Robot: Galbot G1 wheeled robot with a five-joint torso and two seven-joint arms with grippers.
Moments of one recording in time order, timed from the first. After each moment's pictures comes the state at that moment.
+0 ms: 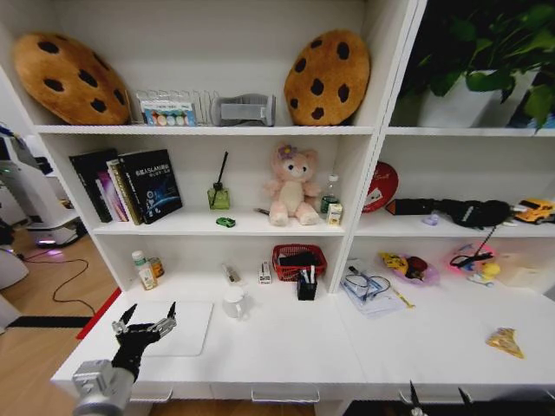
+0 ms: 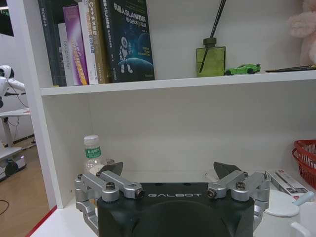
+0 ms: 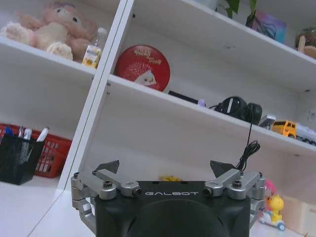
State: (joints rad) left arm 1.89 -1.12 -0.78 -2.43 -0.47 0.23 -0.28; right arm -2.08 1.34 0.87 1.88 0.13 0.79 0.18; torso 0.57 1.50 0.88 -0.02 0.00
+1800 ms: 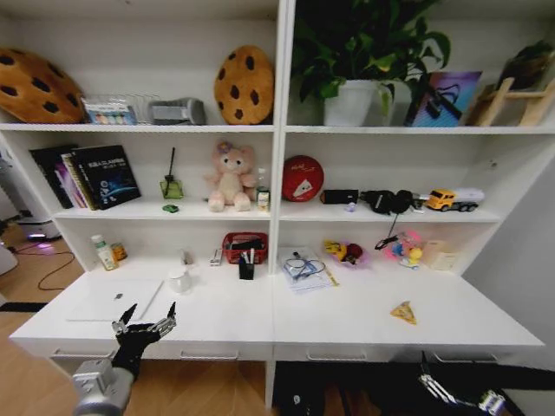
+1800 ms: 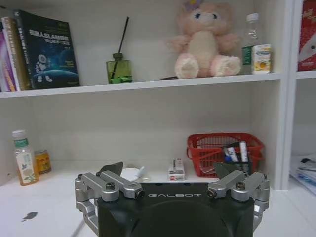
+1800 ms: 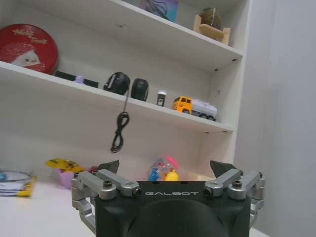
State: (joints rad) left arm 1.89 -1.12 -0.78 -2.43 -0.47 0.23 -0.28; right arm -1.98 1.33 0.88 1.84 0.20 0.74 0.19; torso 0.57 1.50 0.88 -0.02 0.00
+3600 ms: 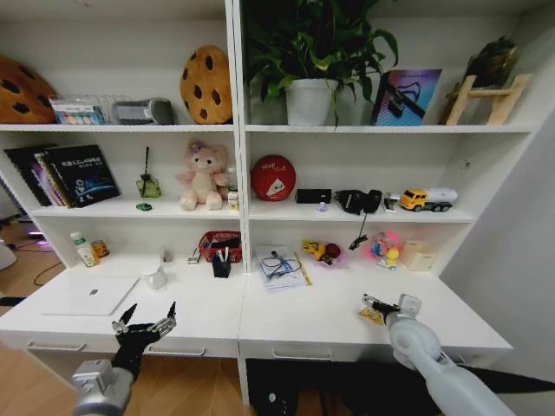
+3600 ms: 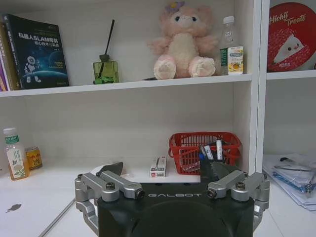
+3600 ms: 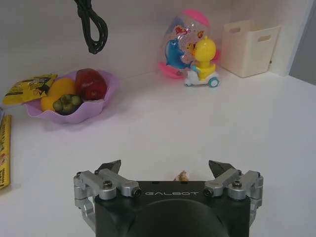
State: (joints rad) left arm 1.89 -1.12 -0.78 -2.43 -0.47 0.23 -0.28; right arm -1.17 0.86 0.39 1.80 1.12 -0.41 0.74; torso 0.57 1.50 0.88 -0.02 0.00
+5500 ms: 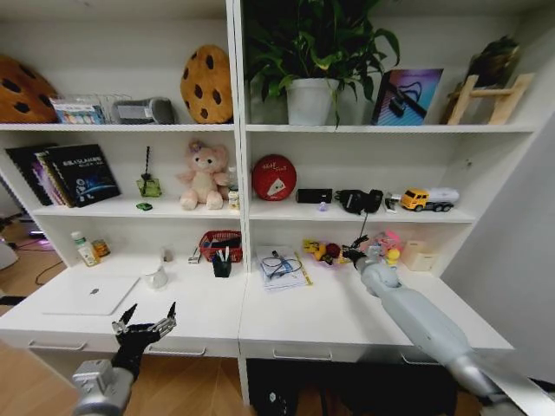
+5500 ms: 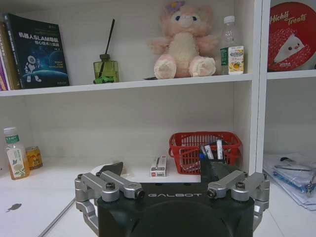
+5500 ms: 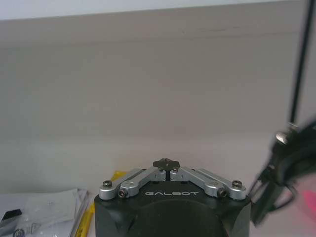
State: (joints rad) left arm 1.89 -1.12 -0.78 -2.43 -0.47 0.23 -0.28; right arm -0.36 0.97 -0.13 1.04 0.89 -0.16 0.12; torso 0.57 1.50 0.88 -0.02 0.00
